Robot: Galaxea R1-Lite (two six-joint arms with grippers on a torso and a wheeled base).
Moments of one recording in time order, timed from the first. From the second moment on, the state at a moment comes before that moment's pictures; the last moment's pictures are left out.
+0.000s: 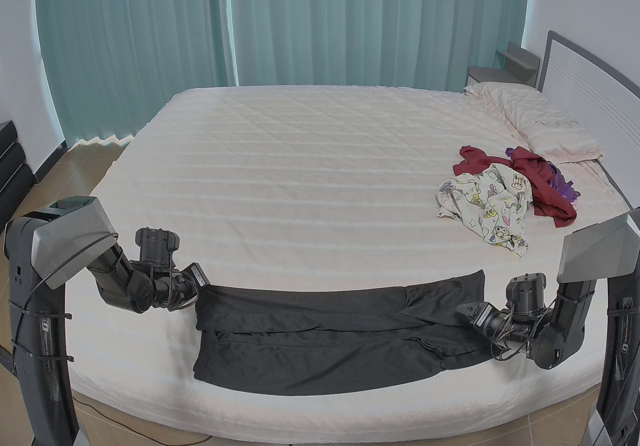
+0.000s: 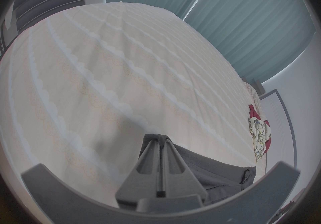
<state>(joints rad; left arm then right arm) -0.06 2.39 -1.00 -0.63 -0.10 -0.67 0.18 2.36 -0.42 -1.24 -0.04 0.79</state>
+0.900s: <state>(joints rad) -0.06 2.39 -0.99 -0.63 -0.09 -0.66 0.16 2.33 -0.42 -1.28 -0.06 0.79</state>
